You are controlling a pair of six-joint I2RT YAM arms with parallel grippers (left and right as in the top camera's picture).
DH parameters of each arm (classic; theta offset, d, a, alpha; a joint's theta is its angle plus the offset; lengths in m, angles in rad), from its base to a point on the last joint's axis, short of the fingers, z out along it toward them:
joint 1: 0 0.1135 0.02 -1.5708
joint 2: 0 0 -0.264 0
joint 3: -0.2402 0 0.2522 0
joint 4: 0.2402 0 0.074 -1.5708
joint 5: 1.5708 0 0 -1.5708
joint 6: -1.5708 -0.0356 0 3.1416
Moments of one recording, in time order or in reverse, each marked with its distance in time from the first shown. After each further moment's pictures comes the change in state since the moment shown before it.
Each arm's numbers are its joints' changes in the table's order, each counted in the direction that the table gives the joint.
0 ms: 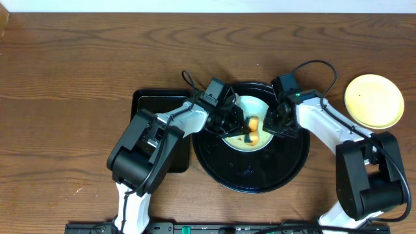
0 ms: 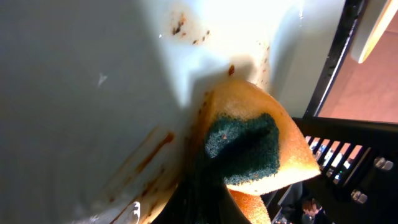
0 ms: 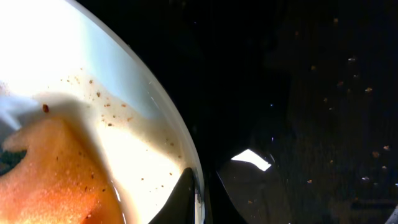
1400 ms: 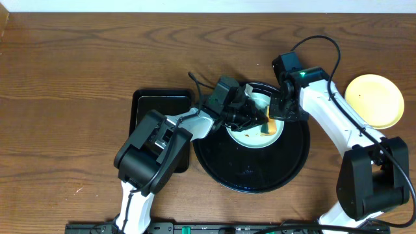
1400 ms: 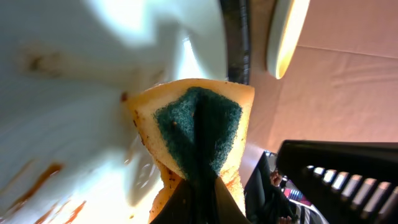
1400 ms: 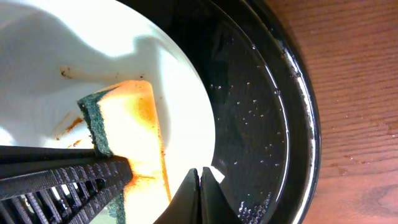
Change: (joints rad) left arm -0.055 0.025 0.040 -0.466 0.053 0.271; right arm 0.001 -0.006 -0.269 0.295 0.164 0.144
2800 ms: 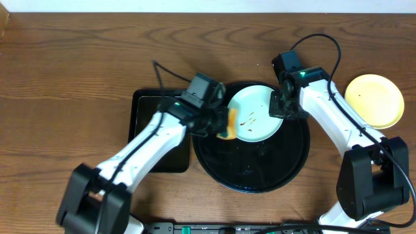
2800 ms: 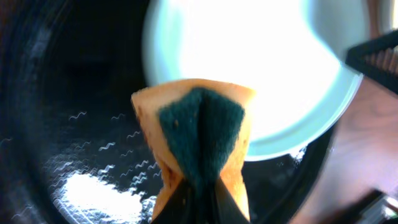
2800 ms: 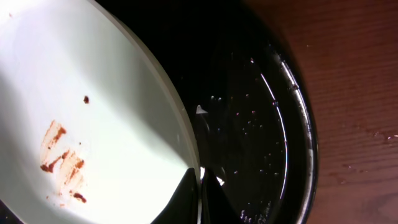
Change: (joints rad) left arm 0.050 -0.457 0.001 0.789 -0.434 -0.515; right arm 0.000 0.000 -0.003 -0.025 0.012 0.000
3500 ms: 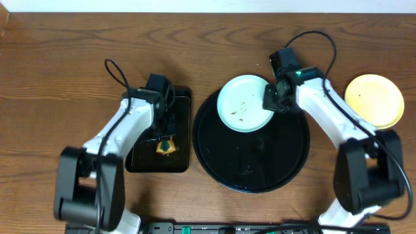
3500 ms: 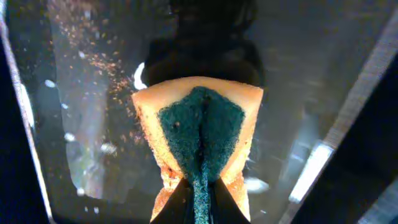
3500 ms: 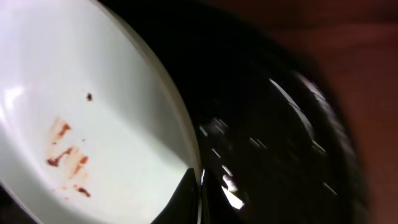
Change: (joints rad) left arm 0.335 0.056 0.032 0.402 -0.323 -0.177; right arm 0.000 0.032 -0.002 -0.130 -0.055 -0.005
